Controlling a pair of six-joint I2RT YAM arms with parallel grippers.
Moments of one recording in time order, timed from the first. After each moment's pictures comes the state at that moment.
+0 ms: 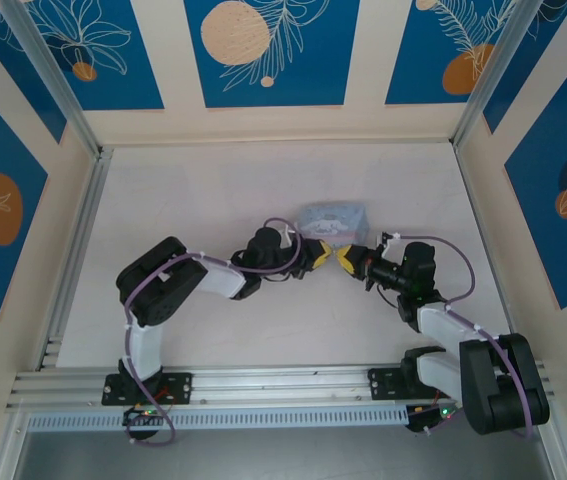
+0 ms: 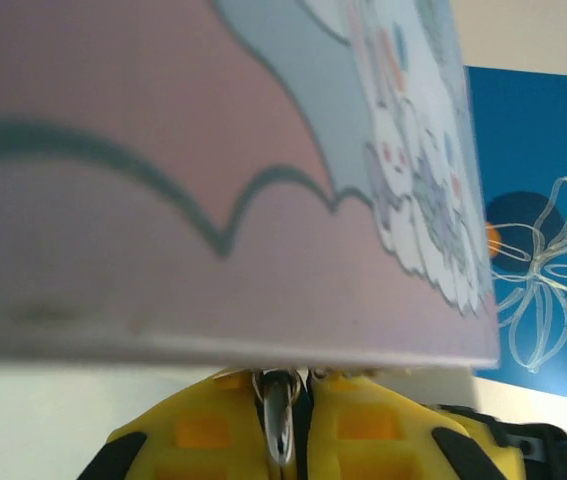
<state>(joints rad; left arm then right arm) -0.83 1.95 0.87 0.83 0.39 -1.56 0.13 1.09 0.22 0.60 -0.83 1.45</state>
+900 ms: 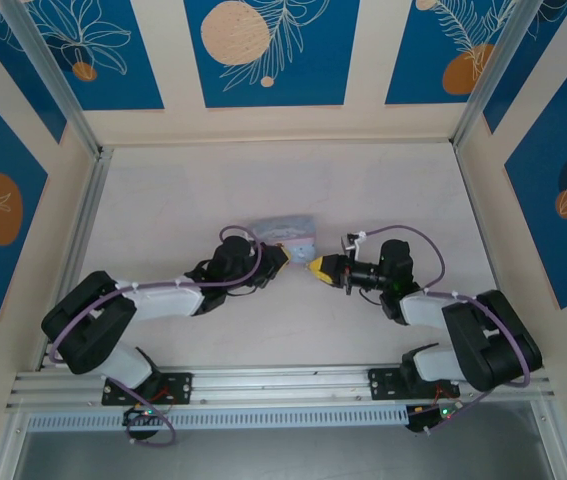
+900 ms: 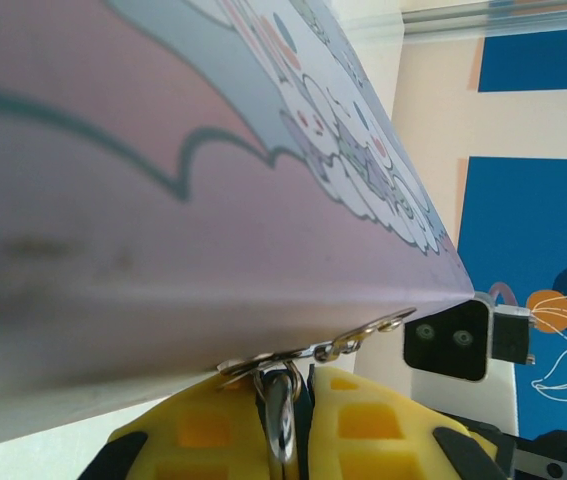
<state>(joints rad) -0.79 1.50 0.62 0.48 0.16 -1.41 0.33 1.34 0.26 0.86 -0.95 1.38</state>
